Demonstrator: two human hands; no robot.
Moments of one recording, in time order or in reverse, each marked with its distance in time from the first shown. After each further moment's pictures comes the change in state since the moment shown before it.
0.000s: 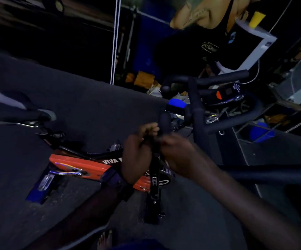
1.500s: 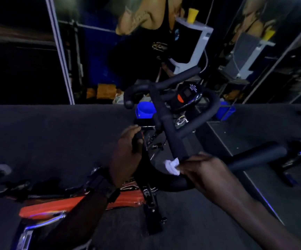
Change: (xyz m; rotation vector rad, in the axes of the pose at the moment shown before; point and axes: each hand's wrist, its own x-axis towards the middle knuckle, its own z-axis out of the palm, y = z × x) left_hand 0.070 0.015 0.021 0.529 -0.305 0.254; right_hand -0.079 0.006 -0.032 -0.160 -0.097 0.596
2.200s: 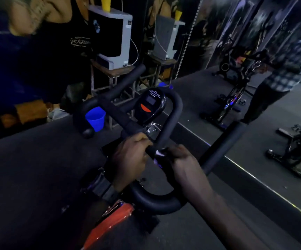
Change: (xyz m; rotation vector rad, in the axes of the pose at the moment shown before) left_hand 0.088 0.013 0.025 0.246 -0.624 0.538; right_hand 0.059 -0.043 0.019 0.034 0.342 0.530
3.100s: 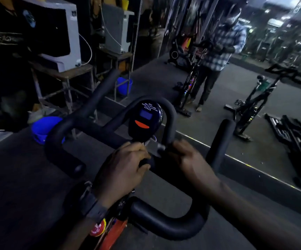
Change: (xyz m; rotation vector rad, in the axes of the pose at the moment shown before) left_hand 0.047 -0.069 -0.016 -0.248 -0.075 0.363; right_hand 0.055 -0.011 -0.010 -0.155 -0.018 0.222
